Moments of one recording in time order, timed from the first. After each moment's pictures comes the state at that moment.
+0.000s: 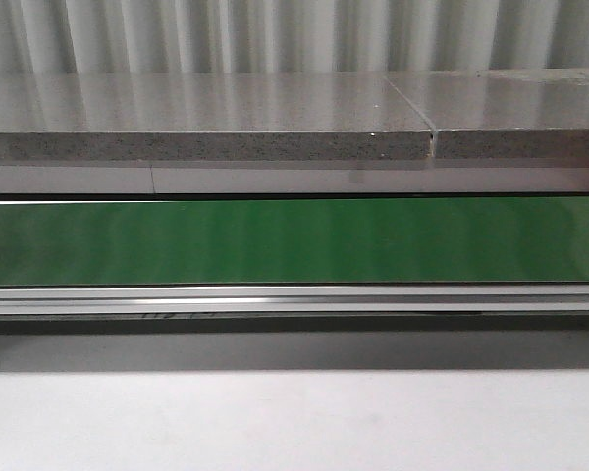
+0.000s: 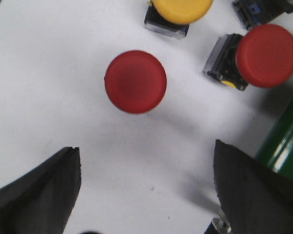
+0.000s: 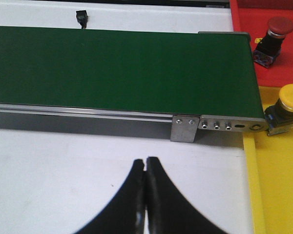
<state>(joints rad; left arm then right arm) 0.49 1.68 -1.21 -0.06 0.92 -0.01 0.02 0.32 -0.50 0.05 0.81 0.00</state>
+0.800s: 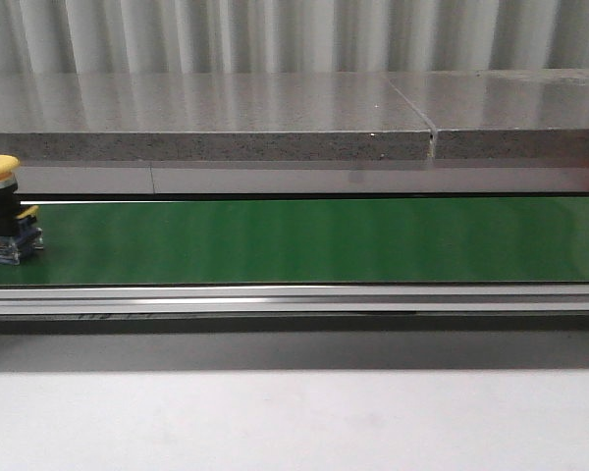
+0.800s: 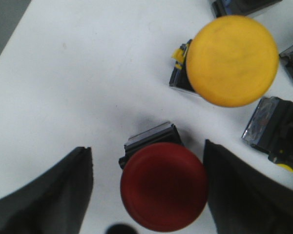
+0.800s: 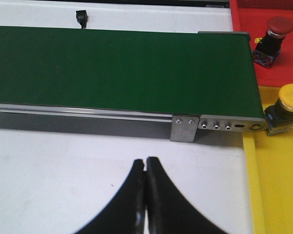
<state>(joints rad) 0.49 1.83 -1.21 -0.02 0.69 -0.01 0.02 0.32 -0.50 0.05 0.81 0.00</state>
